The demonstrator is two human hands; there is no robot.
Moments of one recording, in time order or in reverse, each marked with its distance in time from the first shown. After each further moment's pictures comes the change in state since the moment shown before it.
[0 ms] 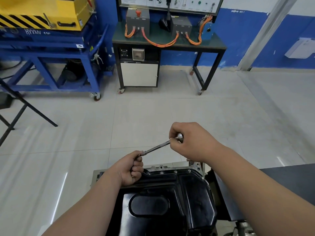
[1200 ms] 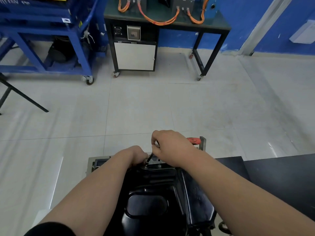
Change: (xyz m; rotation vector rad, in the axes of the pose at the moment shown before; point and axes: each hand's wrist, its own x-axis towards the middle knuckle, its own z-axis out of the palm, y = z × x) left_hand 0.059 0.016 0.016 1.597 0.362 -0.053; right_hand 0.035 0.012 0.075 -0.222 -0.176 -0.105
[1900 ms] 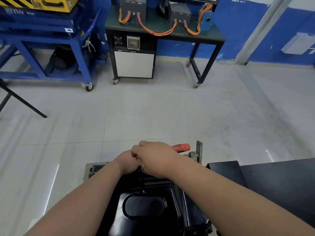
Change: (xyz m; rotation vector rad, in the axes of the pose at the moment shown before) left_hand -0.027 -0.023 0.006 -0.077 0.220 0.331; right_hand -0.001 -0.036 0.010 -0.207 -0.114 -0.230
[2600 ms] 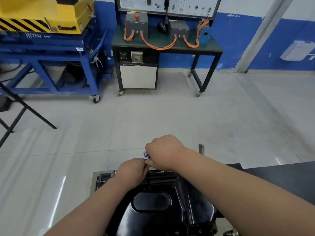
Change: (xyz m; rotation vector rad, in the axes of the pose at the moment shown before) left_hand -0.056 0.011 0.012 0.477 0.351 0.164; right_hand -0.015 -0.007 -0.029 -0.290 0.003 0.038
